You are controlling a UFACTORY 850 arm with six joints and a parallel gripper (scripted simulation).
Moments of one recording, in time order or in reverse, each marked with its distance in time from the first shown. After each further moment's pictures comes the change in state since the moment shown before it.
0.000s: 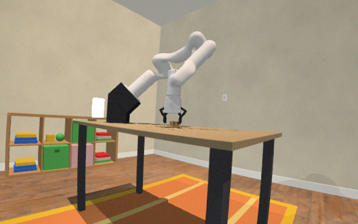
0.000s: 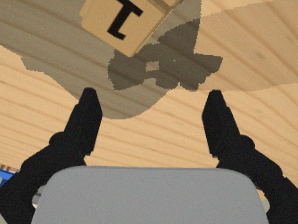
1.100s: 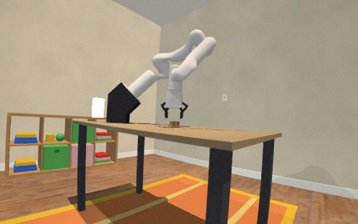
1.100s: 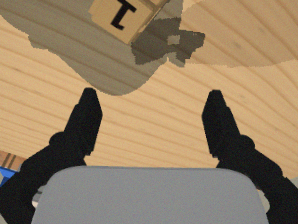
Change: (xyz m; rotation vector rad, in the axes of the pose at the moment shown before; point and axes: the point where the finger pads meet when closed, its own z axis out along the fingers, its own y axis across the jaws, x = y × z) arm 0.007 0.006 -0.032 0.000 0.000 0.001
